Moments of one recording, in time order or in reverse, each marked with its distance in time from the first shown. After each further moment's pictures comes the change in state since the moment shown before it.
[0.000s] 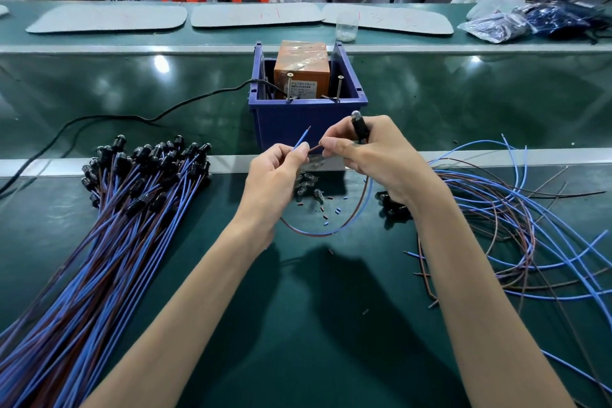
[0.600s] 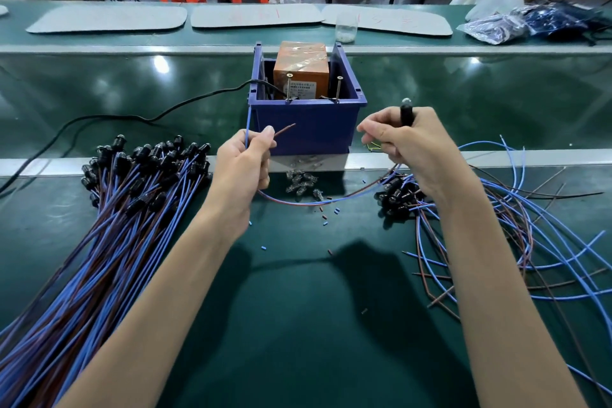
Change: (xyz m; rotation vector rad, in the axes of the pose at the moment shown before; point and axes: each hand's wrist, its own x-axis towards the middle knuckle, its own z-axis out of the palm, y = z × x) left_hand 0.012 0.010 -0.024 -0.148 0.062 0.020; right_hand 0.001 0.004 -0.035 0.107 0.187 0.079
